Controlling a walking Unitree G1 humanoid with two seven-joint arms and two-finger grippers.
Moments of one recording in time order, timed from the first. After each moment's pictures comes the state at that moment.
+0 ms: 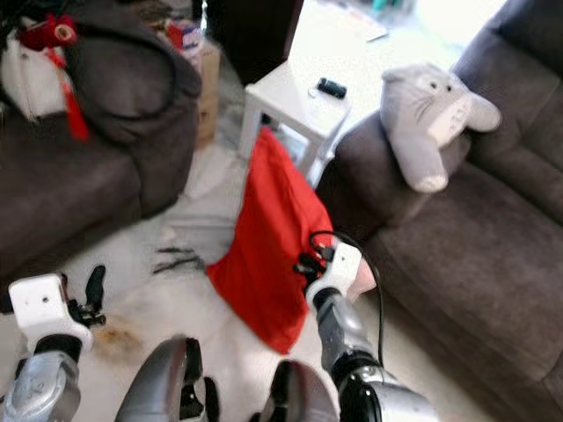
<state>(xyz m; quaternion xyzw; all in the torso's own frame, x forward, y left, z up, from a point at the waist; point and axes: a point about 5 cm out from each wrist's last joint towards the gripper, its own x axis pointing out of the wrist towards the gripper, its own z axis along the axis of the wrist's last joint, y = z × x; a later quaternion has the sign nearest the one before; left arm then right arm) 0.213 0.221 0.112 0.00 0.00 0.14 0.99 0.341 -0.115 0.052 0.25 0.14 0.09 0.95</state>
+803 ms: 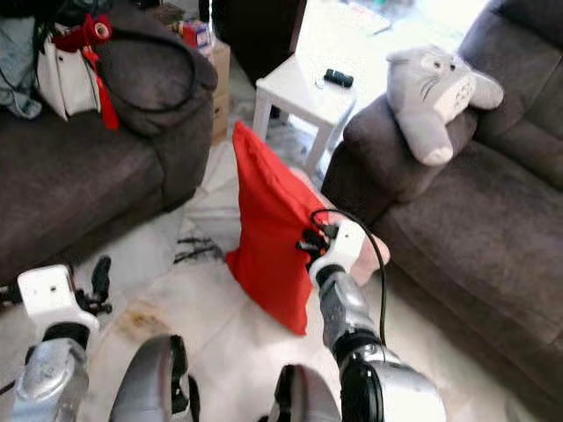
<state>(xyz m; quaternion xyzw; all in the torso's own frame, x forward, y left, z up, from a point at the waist) 0.235 0.222 0.116 0.00 -0.02 0.14 0.99 0.349 -0.126 0.062 0.24 0.12 0.08 0.96</state>
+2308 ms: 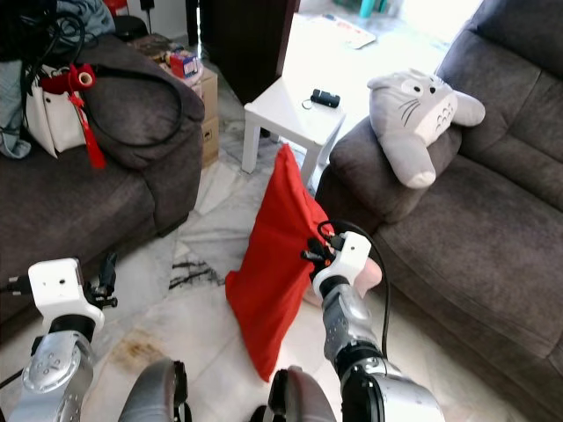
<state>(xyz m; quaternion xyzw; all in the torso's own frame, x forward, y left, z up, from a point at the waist) 0.242 0.216 0.111 0.02 -0.02 0.12 0.99 0.335 -0.131 0.045 0.26 0.12 0.06 0.96</state>
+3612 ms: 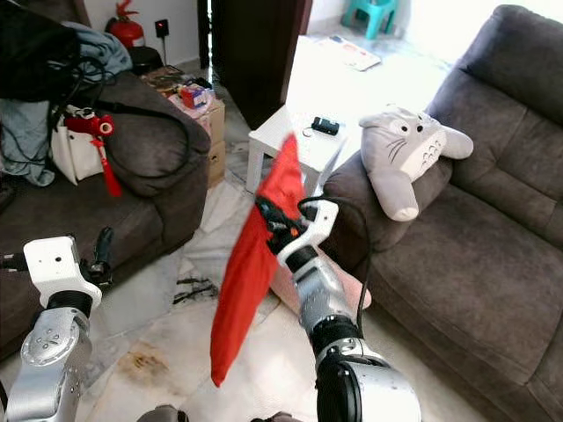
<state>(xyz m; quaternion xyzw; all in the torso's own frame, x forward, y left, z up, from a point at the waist) 0.265 0.224 0.124 0.03 -0.05 0.12 0.99 0.352 -0.069 0.124 0.38 -0.04 0.41 0.83</state>
